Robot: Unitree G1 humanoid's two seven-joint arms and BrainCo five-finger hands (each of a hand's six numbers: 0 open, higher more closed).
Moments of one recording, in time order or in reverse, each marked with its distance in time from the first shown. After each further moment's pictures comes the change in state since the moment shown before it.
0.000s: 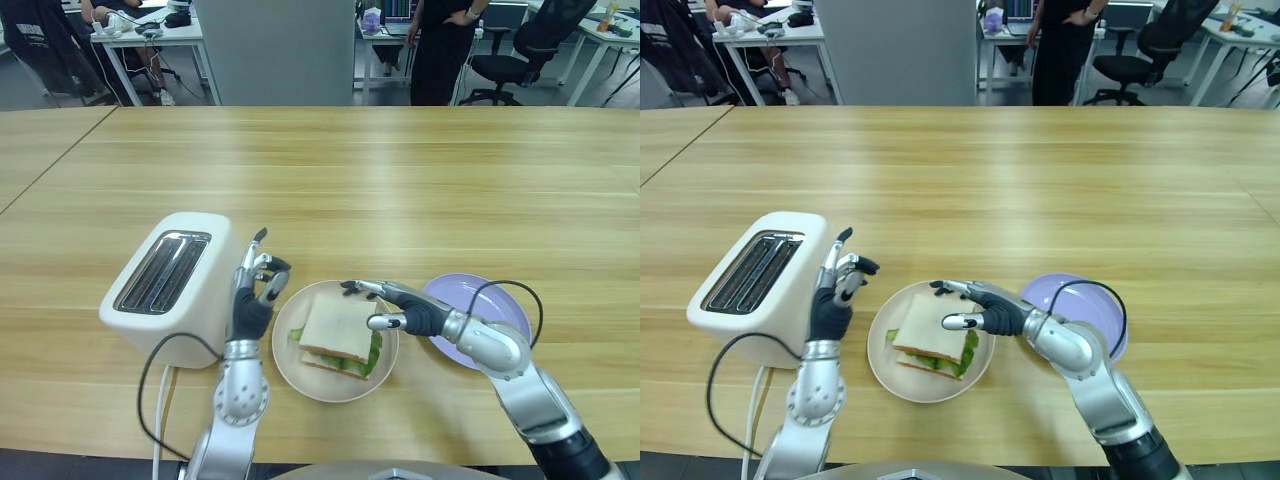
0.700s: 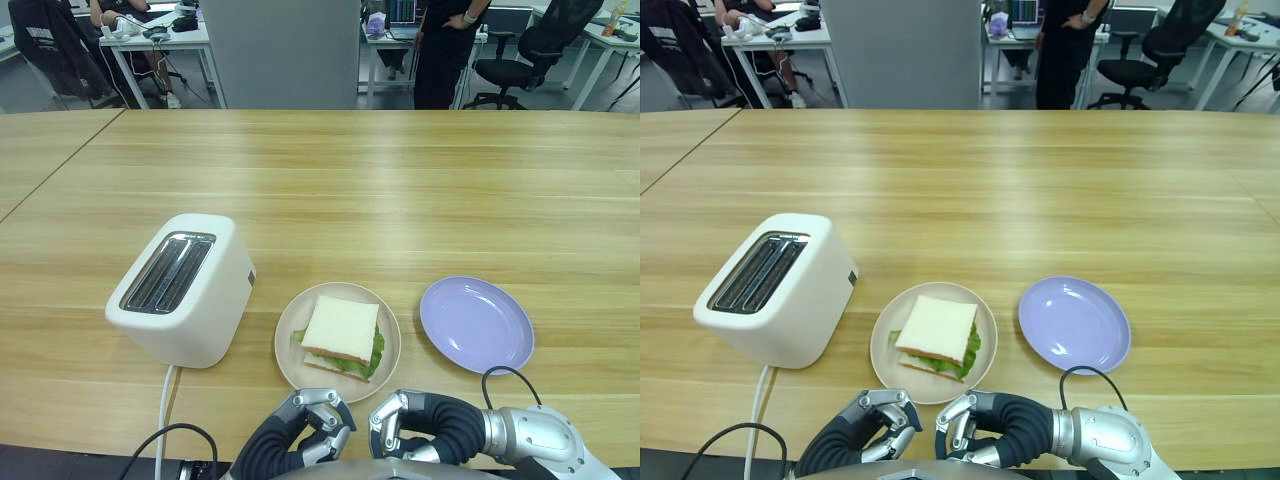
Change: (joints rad) left arm 0.583 0.396 -0.221 -0.194 -0.513 -0.289 -0.568; right arm 0.445 -0.177 0.043 -0.242 0.708 0.103 0.295
